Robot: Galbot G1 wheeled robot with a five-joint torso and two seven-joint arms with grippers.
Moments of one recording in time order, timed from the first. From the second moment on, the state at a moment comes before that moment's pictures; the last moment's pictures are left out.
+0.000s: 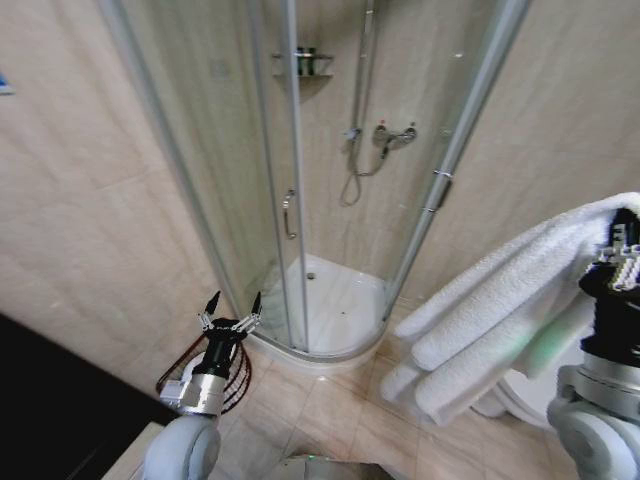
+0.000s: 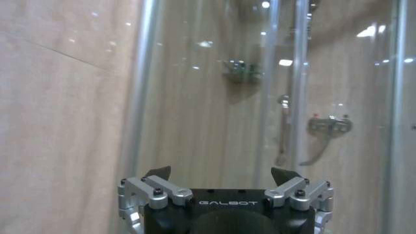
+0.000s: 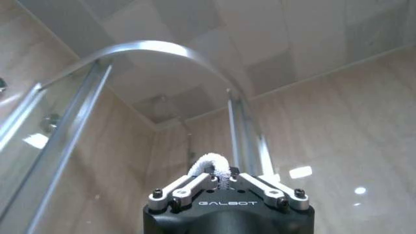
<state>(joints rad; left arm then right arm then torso) 1.75 -1.49 -0.59 -2.34 -0.20 -0.09 0.07 -1.59 1.27 1.07 2.49 0.62 0.36 -0.01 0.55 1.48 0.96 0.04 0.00</state>
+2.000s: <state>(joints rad) 1.75 -1.49 -0.59 -2.34 -0.20 -0.09 0.07 -1.56 1.25 1.07 2.47 0.62 0.44 0.00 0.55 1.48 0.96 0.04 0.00</state>
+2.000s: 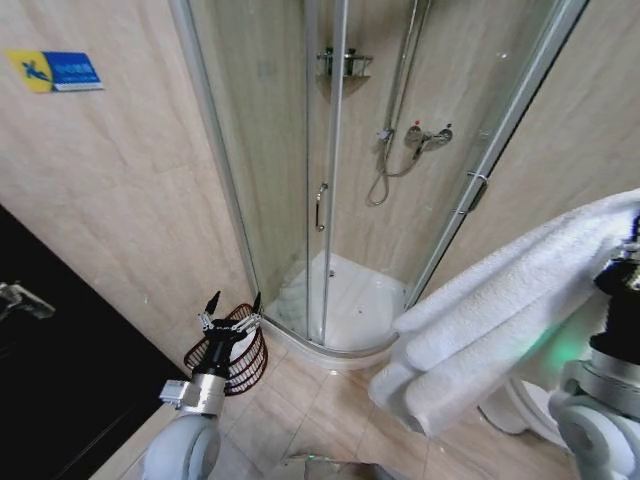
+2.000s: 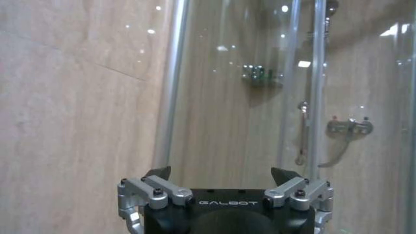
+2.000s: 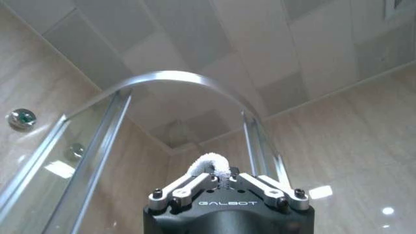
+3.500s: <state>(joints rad) 1.75 -1.49 -0.59 -2.34 -0.20 -0.09 0.07 -1.56 1.24 1.07 2.45 0.61 0.47 -0.02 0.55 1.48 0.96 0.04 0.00</state>
